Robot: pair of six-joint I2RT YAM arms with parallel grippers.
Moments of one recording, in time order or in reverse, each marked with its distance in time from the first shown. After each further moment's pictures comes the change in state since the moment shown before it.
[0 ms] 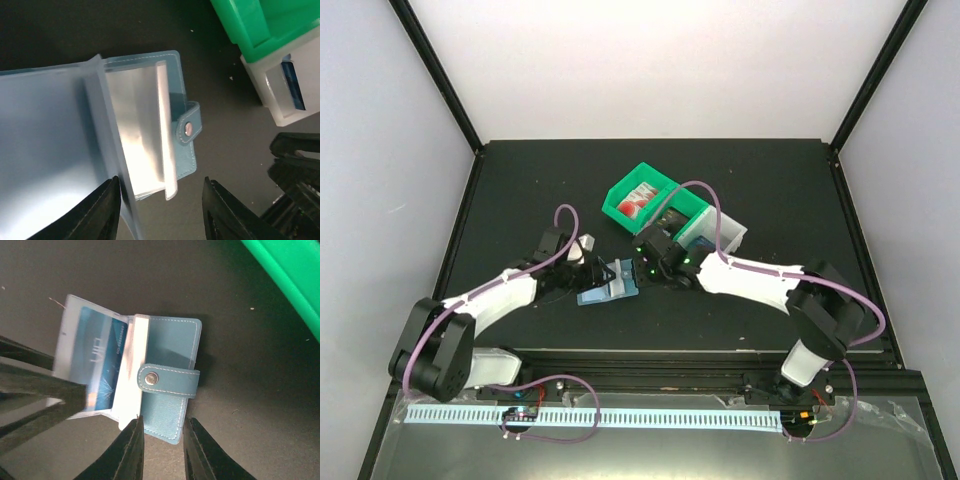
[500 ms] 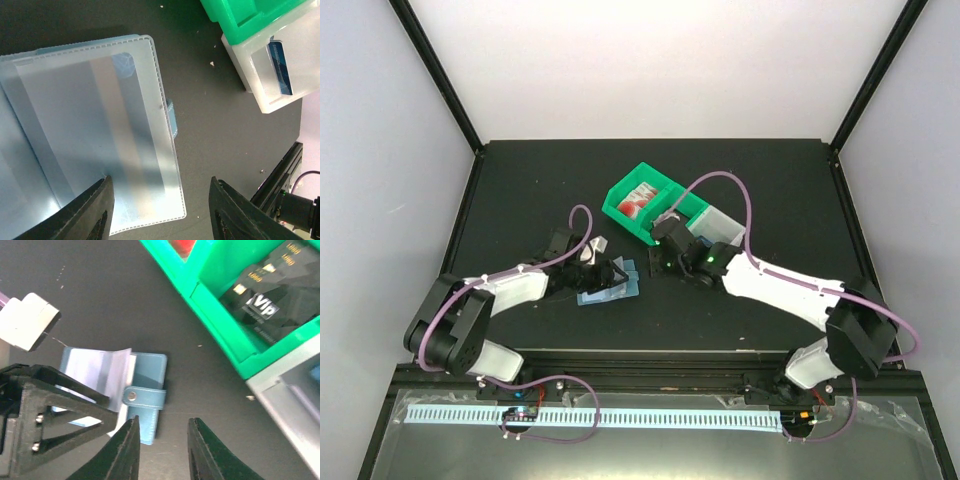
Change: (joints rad) left arm -0.032 0.166 0.003 0.180 0.132 -0.006; right arm -0.023 -0.182 -0.042 -0.037 0.114 -0.007
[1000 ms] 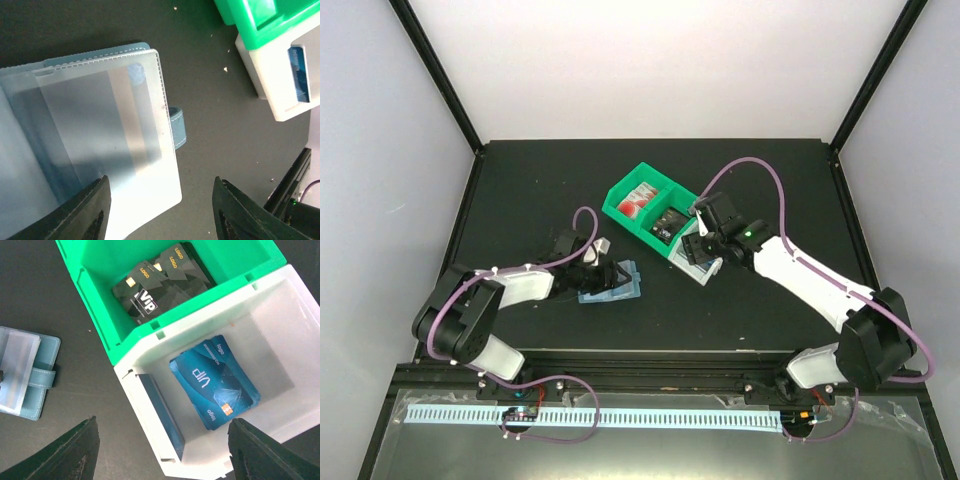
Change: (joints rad) left arm -0.015 0.059 -0.015 0.088 -0.024 -0.015; right arm -0.287 -0.100 0.019 -0.244 -0.065 -0.410
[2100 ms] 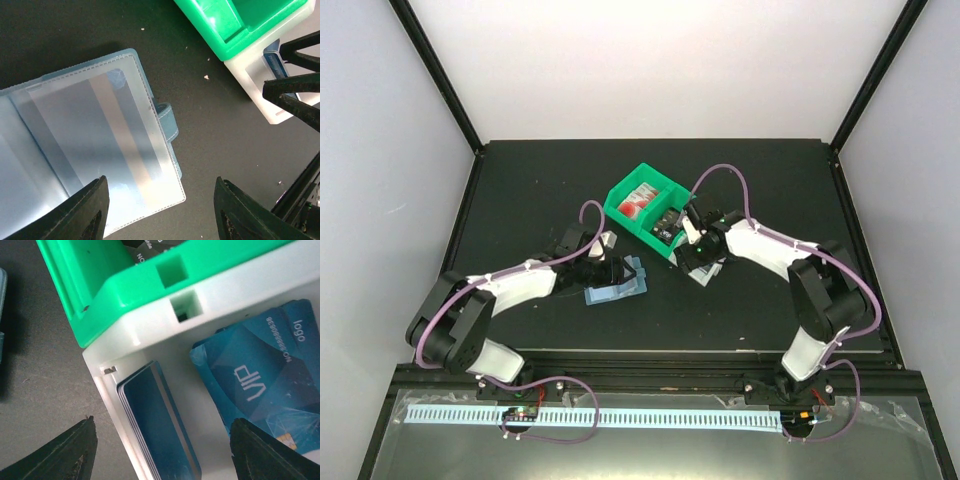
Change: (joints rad) left arm -0.078 -0.036 0.094 -0.122 -0.113 0.031; right arm -0.078 0.312 0.053 -0.016 -0.161 -0.130
